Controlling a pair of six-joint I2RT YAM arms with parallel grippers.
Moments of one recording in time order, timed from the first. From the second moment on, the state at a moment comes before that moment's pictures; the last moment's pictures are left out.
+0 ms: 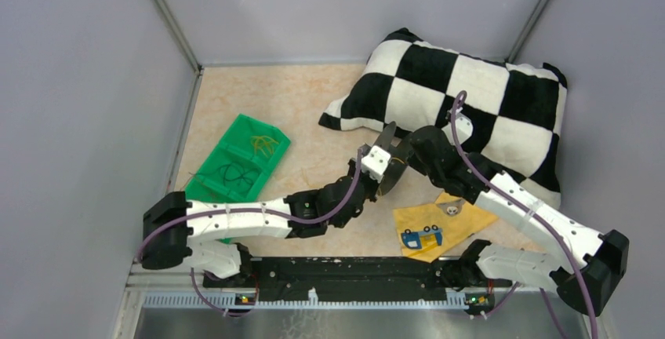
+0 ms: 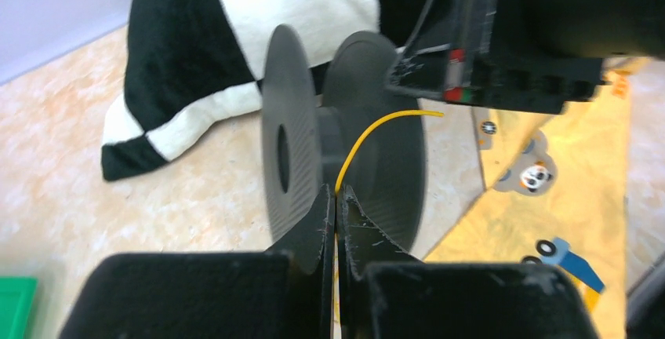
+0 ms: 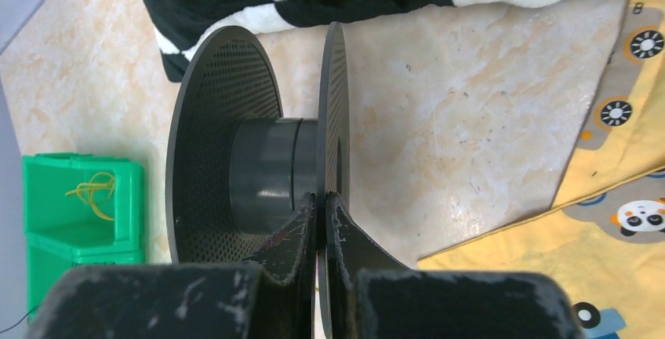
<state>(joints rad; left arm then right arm) -1.32 1.33 0.89 0.26 -0.64 -0.07 0.77 1.04 0.96 -0.69 0.58 1.12</state>
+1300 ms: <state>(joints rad) -1.31 1.44 1.00 0.15 -0.73 -0.11 0.77 0.95 0.89 -0.55 0.54 1.10</state>
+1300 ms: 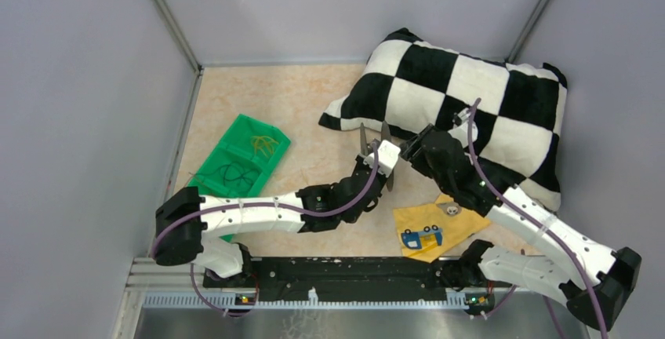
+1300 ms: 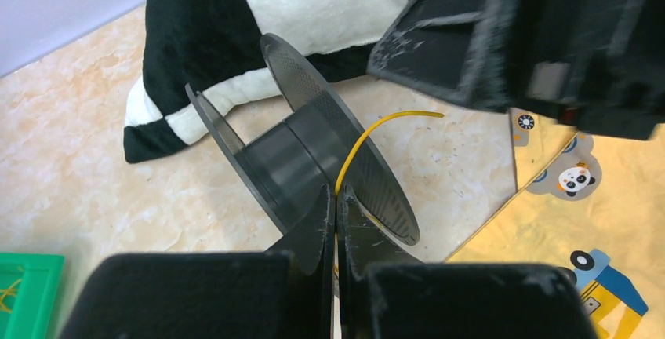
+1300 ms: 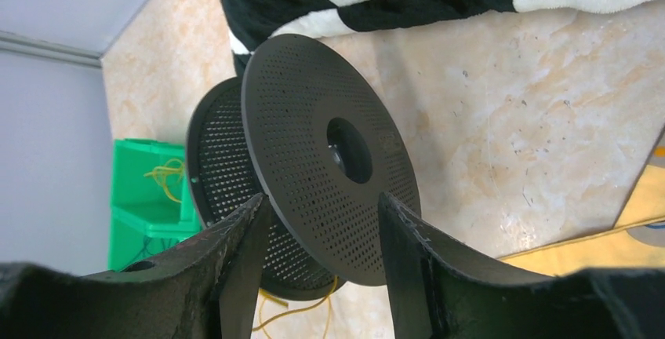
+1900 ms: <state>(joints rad) -1.27 1.44 1.00 0.13 -0.73 -0.13 0.82 0.69 0.70 -0.36 0.36 1.13</state>
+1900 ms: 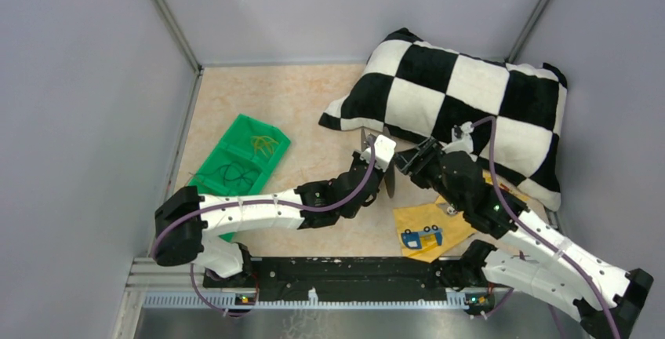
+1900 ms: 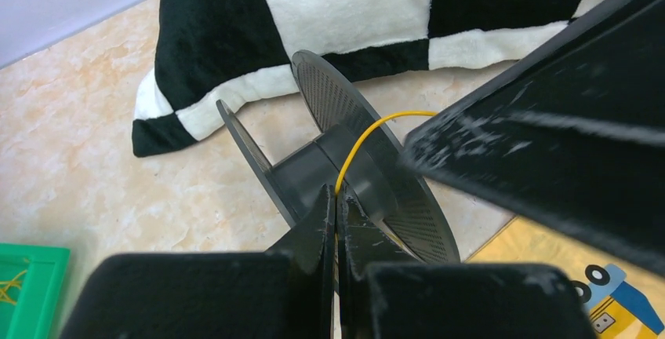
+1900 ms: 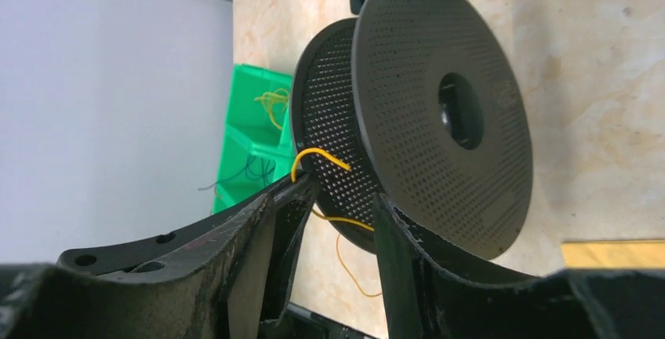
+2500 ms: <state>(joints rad) -1.27 1.43 1.00 0.12 -0.69 -0.15 0.84 0.86 0.70 -0.22 0.32 1.14</state>
